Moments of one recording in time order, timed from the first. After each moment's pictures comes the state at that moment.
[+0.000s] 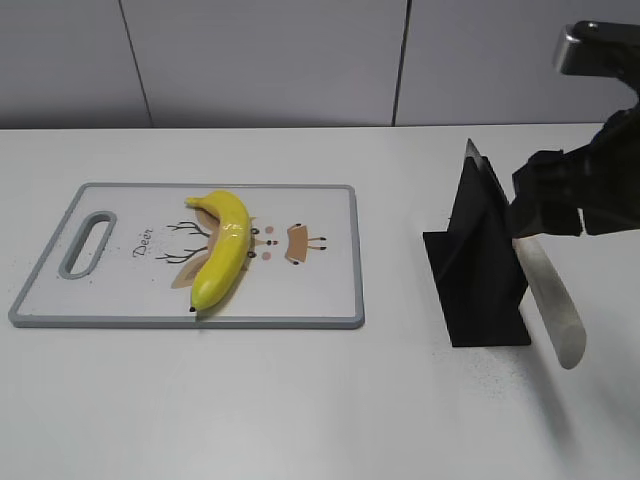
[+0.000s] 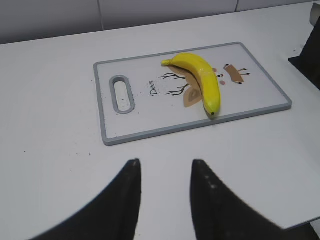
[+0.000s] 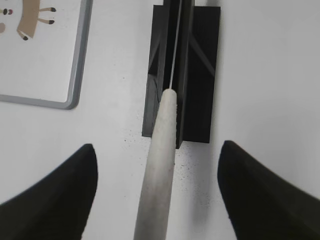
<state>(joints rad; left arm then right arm) -0.18 0.03 -0.50 -0.15 1.04 0.13 0.42 1.31 -0.88 -0.05 0.68 0.36</state>
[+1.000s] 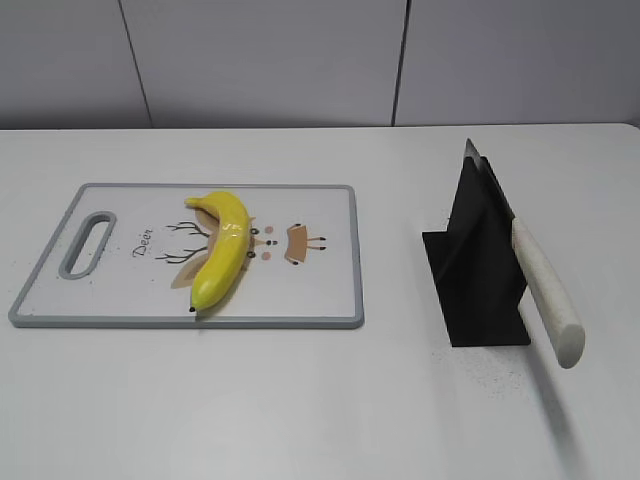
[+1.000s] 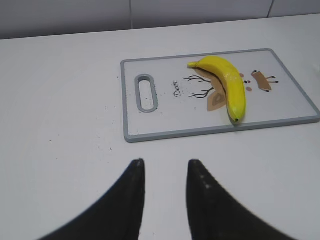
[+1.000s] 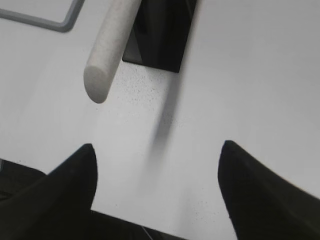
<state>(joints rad) -0.07 0.03 -0.50 -0.15 1.04 0.13 0.42 0.51 -0.44 -0.05 0.80 0.16</state>
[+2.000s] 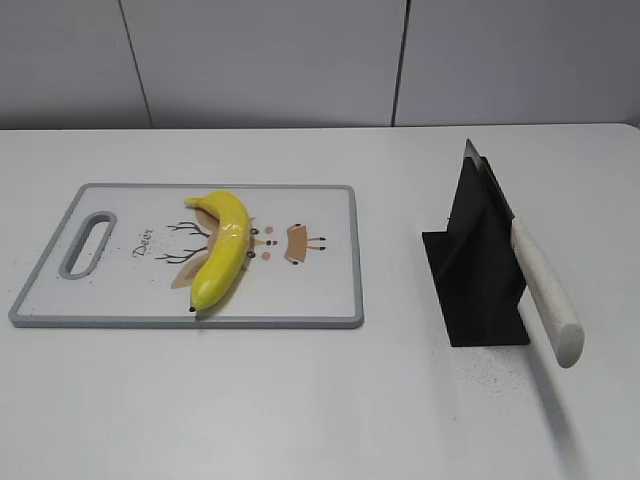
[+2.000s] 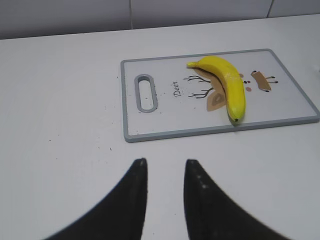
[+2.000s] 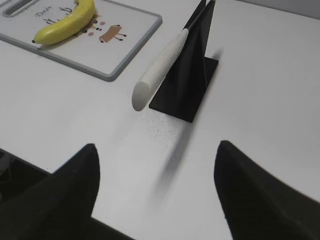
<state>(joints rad) -0.07 0.03 -0.50 -0.15 1.04 0.13 0.42 0.01 -0.42 0.05 0.95 -0.05</state>
